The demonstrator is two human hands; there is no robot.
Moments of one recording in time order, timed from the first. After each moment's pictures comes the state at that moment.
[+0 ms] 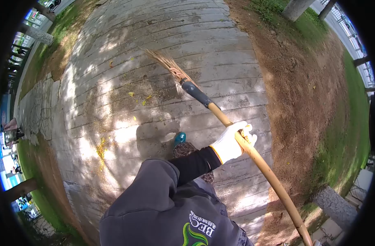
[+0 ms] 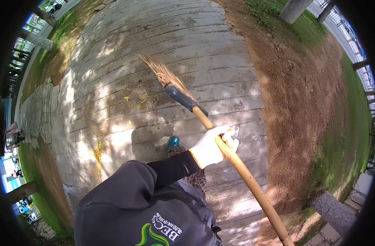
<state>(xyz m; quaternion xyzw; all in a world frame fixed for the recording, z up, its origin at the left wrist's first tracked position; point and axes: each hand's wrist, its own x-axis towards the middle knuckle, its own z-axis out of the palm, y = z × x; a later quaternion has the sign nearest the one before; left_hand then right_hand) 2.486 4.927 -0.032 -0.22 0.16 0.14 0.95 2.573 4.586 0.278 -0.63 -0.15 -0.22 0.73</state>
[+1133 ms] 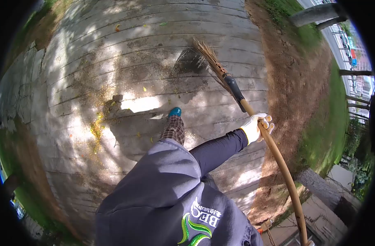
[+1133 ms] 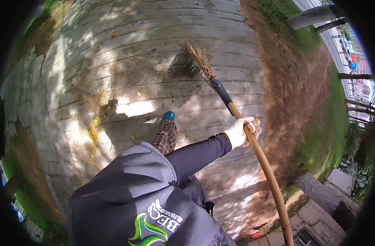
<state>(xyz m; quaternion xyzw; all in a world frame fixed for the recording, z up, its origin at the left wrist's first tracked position) 2.265 4.936 -0.049 -0.31 0.22 0.06 0.92 2.190 4.681 0.349 -0.61 -0.30 -0.20 0.71</state>
